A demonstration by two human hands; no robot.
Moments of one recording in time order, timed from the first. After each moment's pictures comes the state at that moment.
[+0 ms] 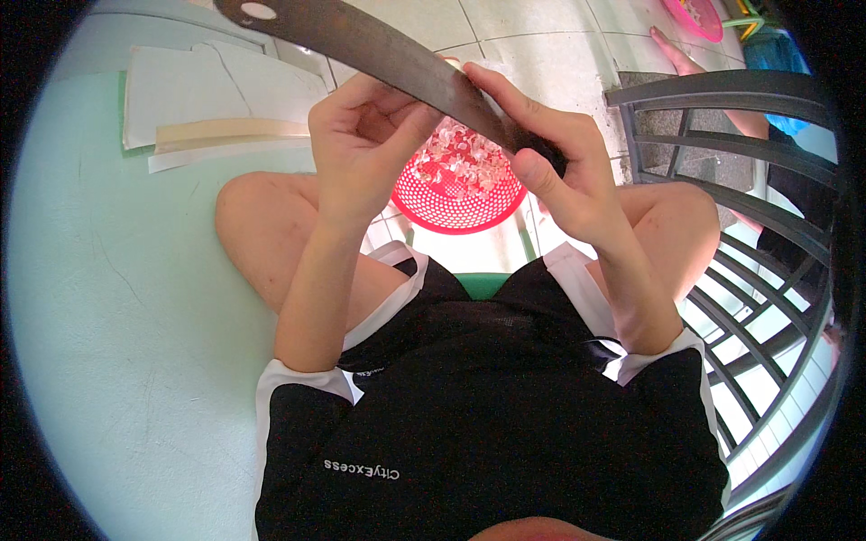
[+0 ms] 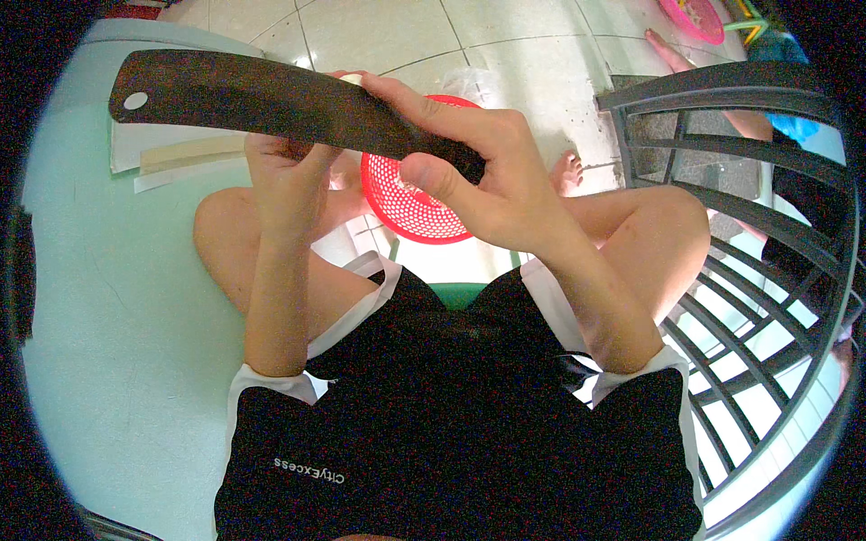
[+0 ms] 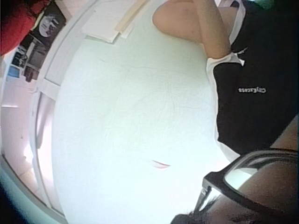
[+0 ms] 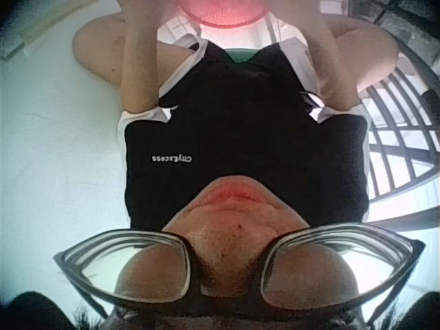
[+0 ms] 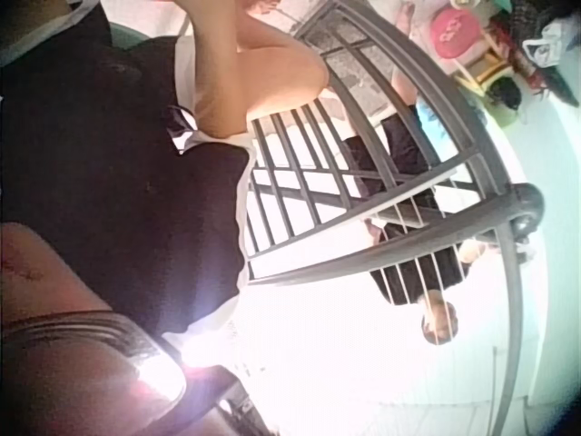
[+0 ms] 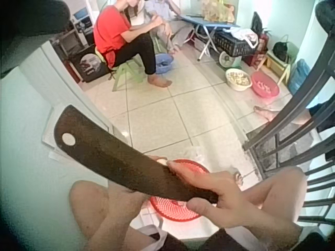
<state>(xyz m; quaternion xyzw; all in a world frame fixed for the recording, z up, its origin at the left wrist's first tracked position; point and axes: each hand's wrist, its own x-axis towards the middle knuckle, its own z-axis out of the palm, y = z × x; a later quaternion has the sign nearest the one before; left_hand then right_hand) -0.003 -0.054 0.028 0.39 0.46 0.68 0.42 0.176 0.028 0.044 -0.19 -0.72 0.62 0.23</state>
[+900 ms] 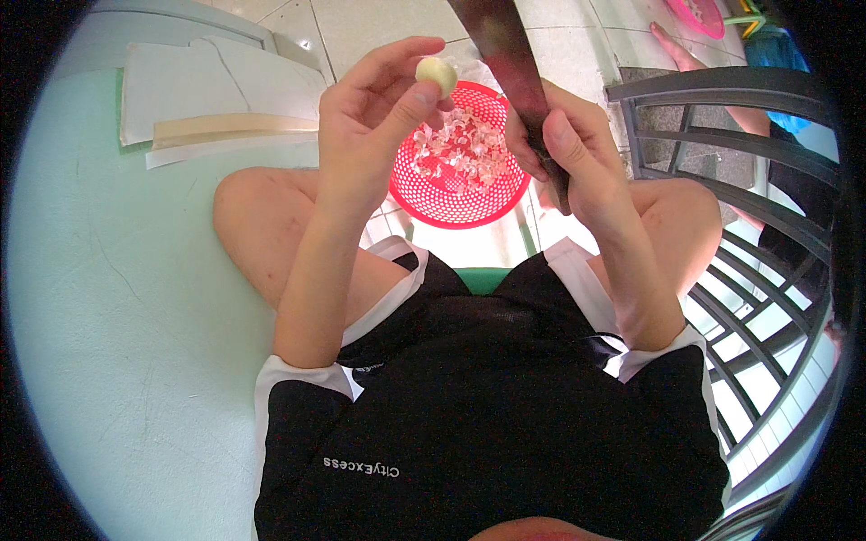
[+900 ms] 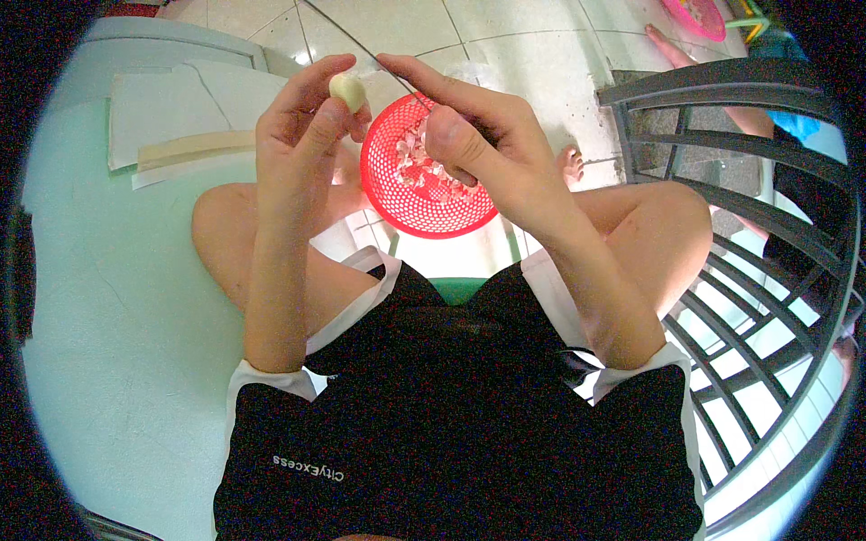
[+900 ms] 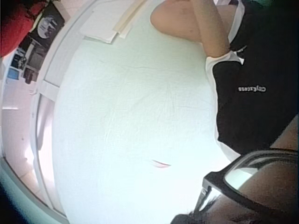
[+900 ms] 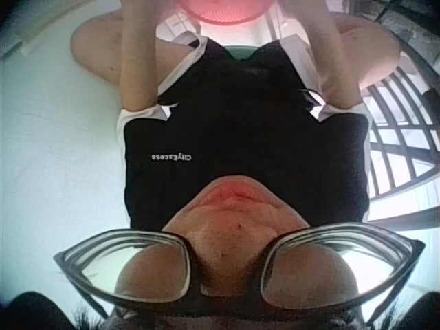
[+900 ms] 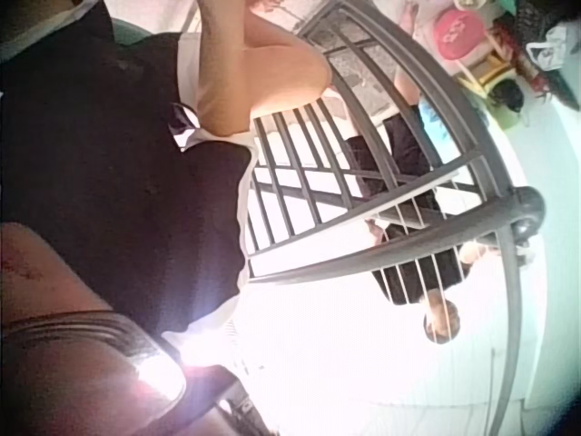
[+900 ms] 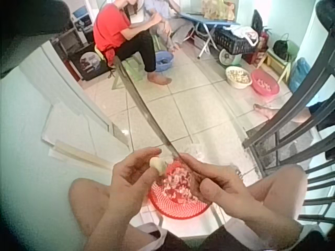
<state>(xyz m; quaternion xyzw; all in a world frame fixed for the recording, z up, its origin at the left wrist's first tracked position) -0.009 -0.048 0.020 0.36 0.48 0.64 0.48 0.183 0.029 0.035 -0.20 -0.59 0.74 0.23</state>
